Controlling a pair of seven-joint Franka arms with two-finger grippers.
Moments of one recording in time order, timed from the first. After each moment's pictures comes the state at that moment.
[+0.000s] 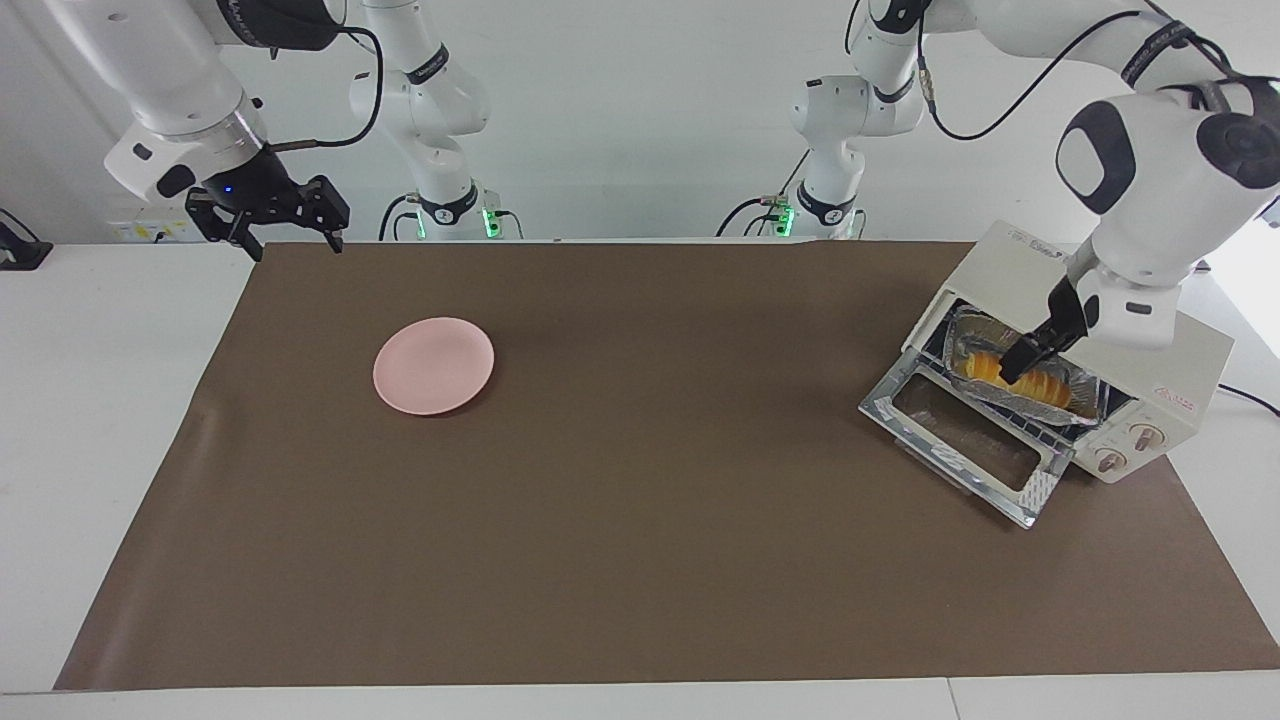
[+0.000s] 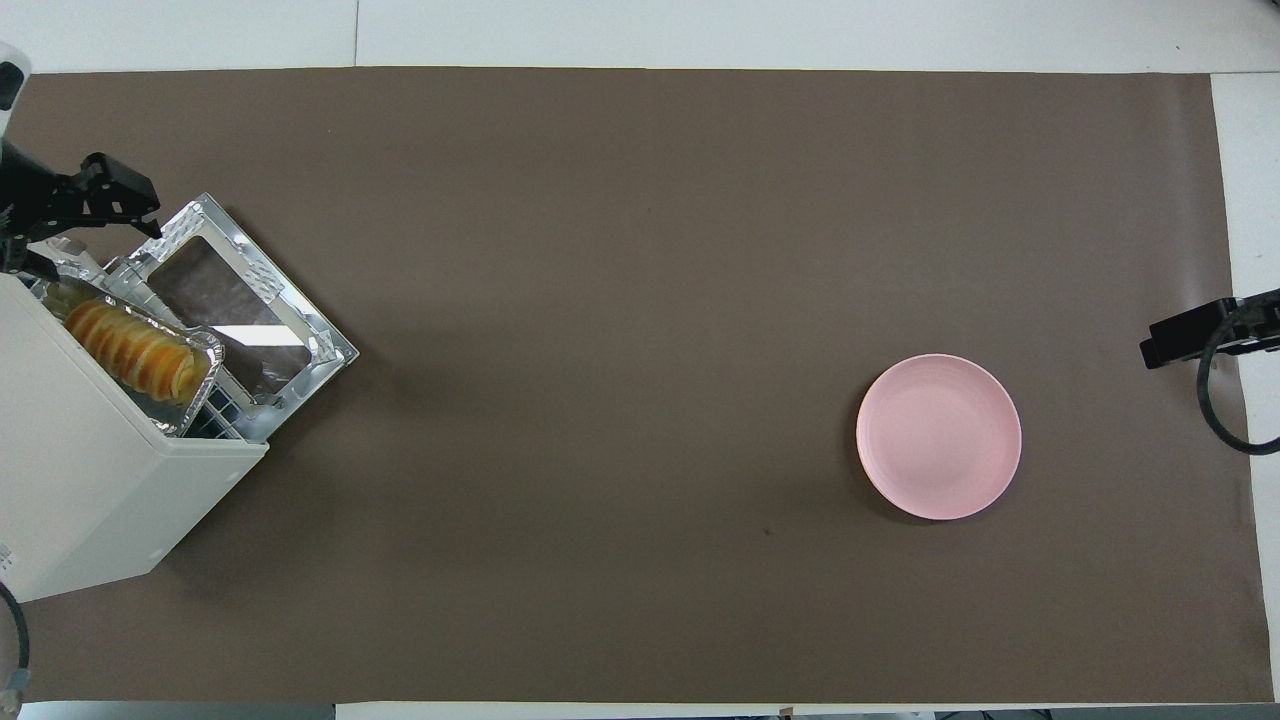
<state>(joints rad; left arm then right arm) -0.06 0.20 0.07 -1.44 0.06 1.56 -0.30 -0.09 -0.03 0.05 -1.58 -0.01 1.43 -0.16</state>
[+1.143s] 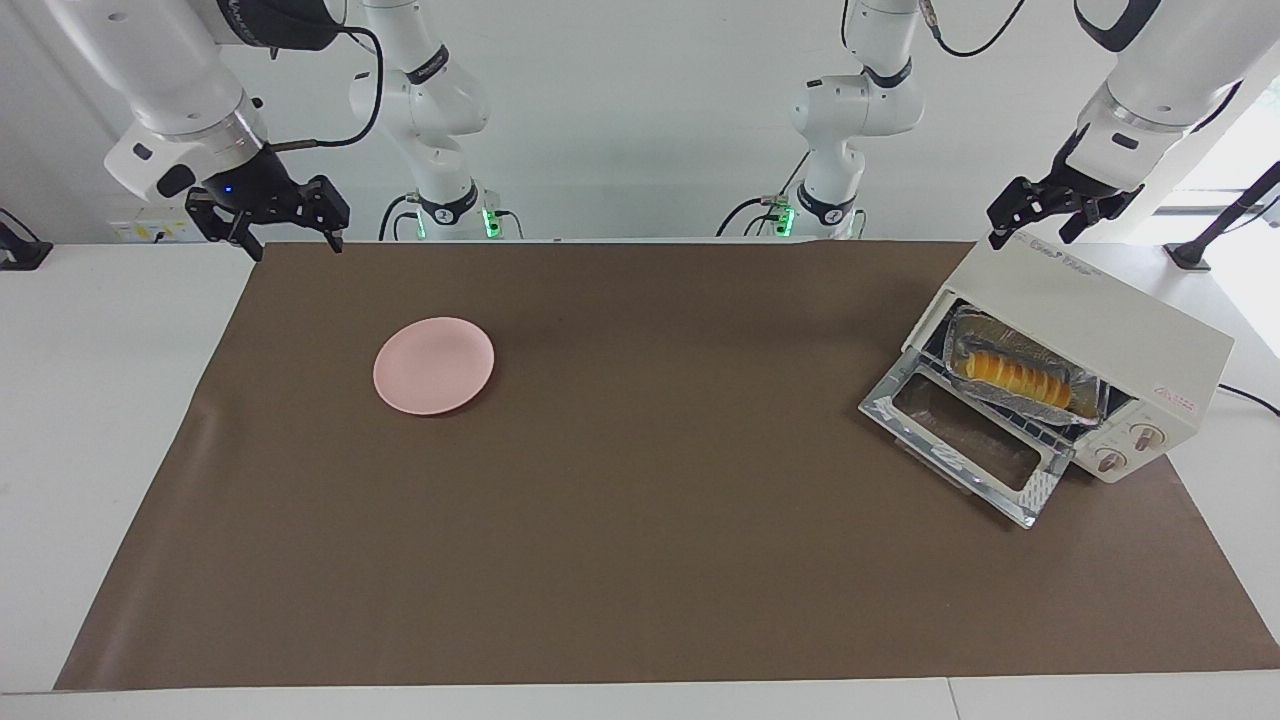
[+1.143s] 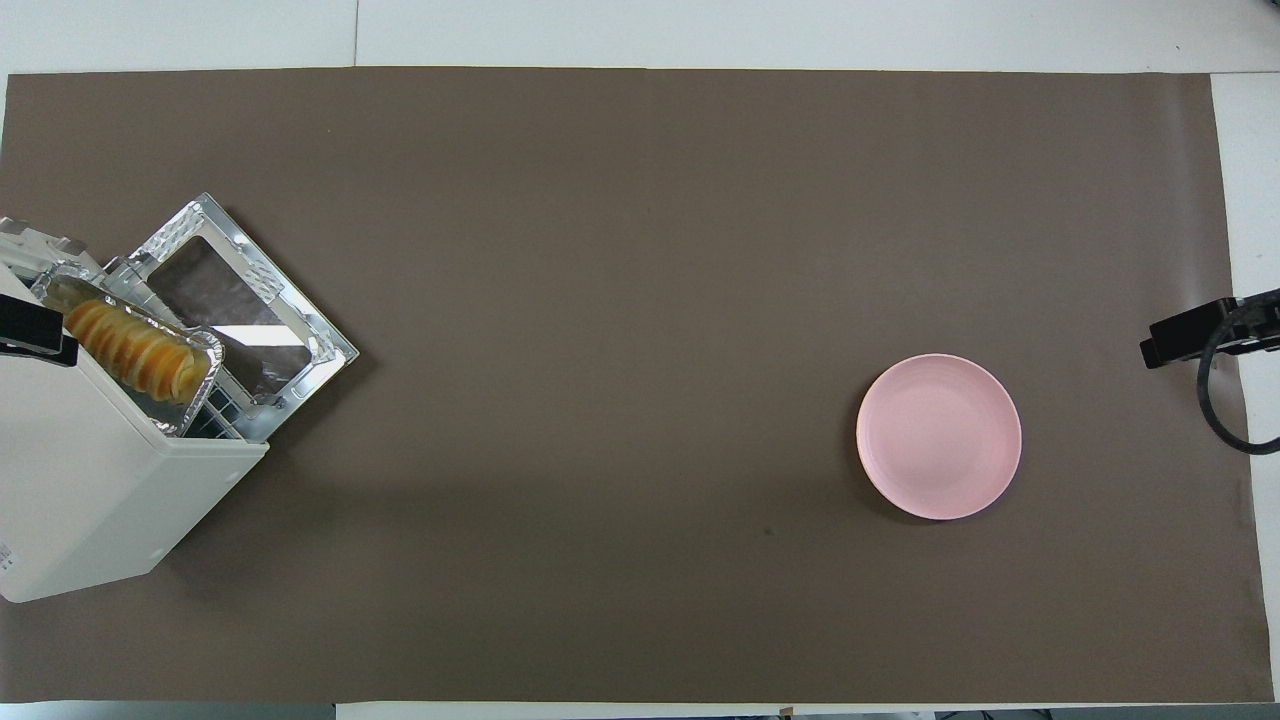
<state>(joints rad) -0.04 -0.04 0.04 -1.56 0.03 1.42 0.01 -0.09 -0.03 0.05 -1.58 -0.01 1.43 -0.16</state>
